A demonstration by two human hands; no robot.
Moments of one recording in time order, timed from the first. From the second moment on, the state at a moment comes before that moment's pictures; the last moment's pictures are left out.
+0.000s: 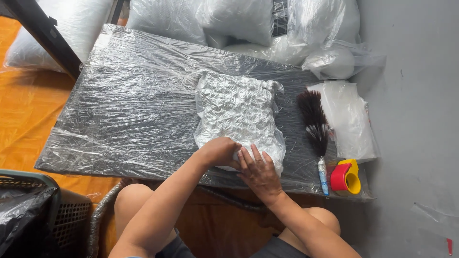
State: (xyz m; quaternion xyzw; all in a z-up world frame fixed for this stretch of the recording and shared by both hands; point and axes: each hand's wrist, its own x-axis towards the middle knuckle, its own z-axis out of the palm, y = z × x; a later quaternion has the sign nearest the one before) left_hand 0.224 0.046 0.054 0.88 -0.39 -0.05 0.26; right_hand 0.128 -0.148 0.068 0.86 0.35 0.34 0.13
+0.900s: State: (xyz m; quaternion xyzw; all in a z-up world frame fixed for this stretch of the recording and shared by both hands) left_hand 0.162 0.023 0.077 0.95 -0.30 0.00 -0.03; right_hand 0.236 -0.175 0.085 0.91 0.36 -0.02 -0.22
